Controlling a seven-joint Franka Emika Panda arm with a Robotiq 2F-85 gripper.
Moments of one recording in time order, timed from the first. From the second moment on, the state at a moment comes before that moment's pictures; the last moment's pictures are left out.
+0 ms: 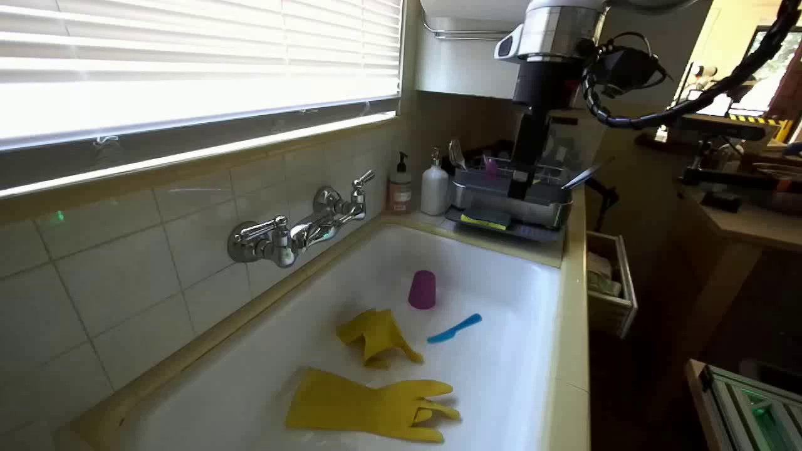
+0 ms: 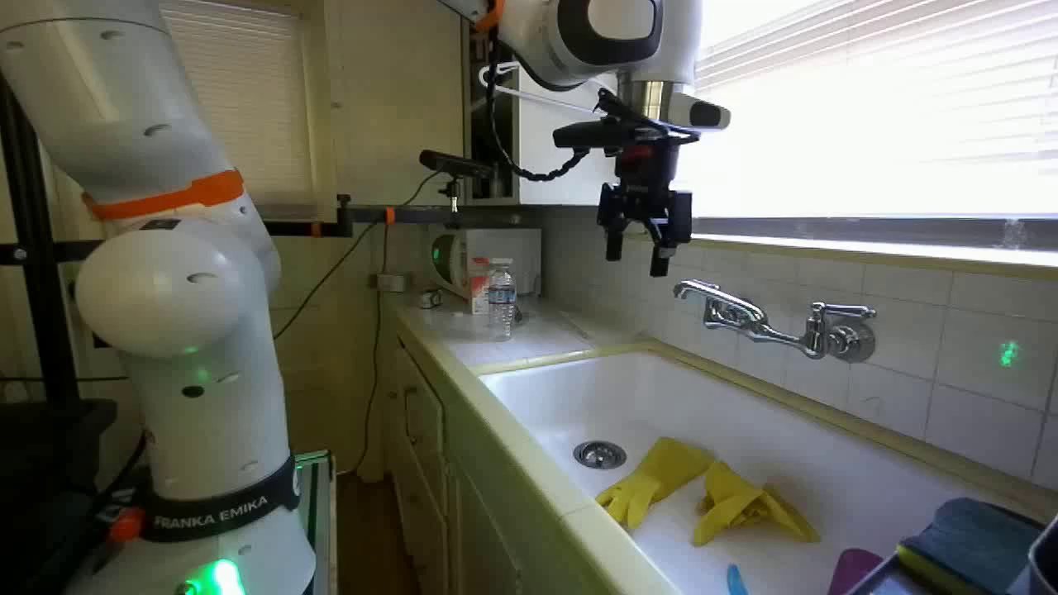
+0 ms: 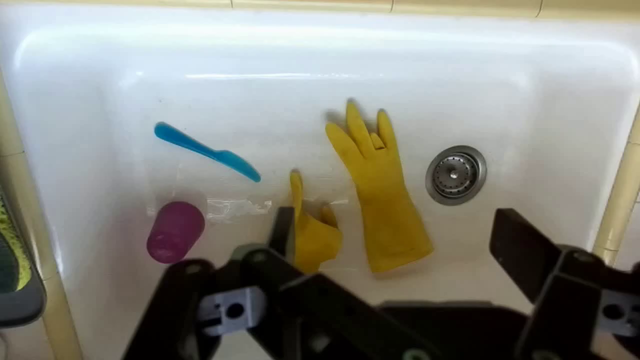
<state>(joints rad) -0.01 -0.31 -0.11 -2.25 0.06 1.95 -0.18</state>
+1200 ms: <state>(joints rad) -0.04 -0.02 -0.11 -2.24 0.07 2.31 -0.15</state>
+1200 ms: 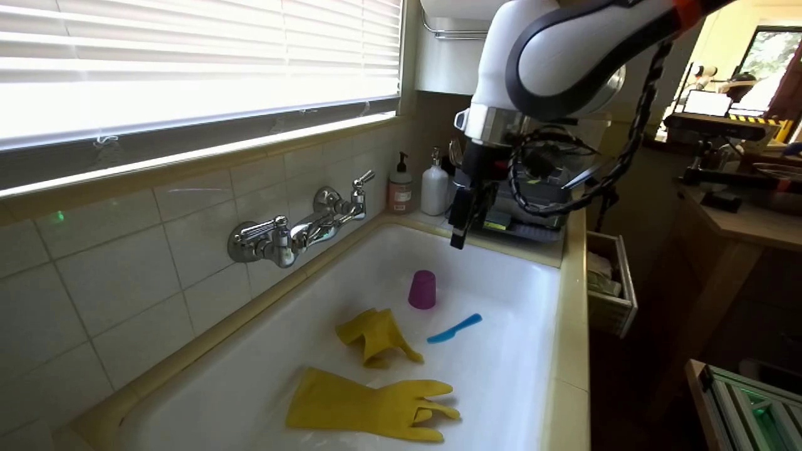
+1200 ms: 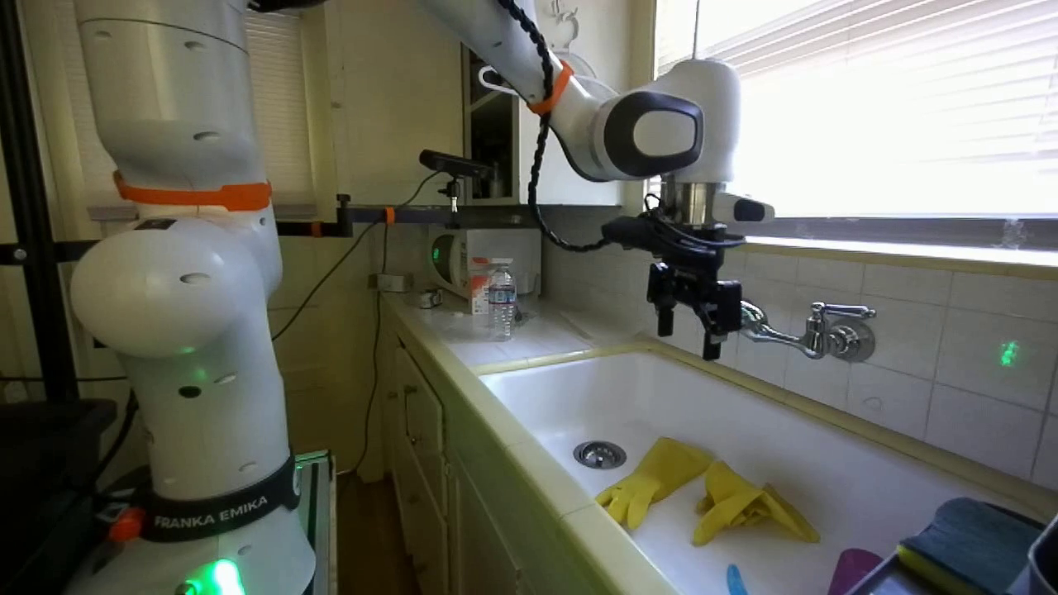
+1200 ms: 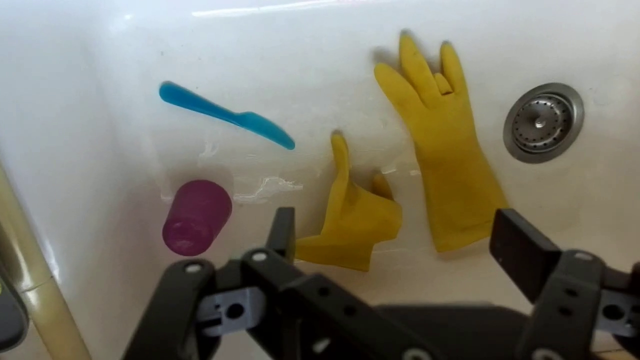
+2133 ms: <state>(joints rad) -0.07 0.24 -0.03 -2.12 0.27 2.56 -0.27</state>
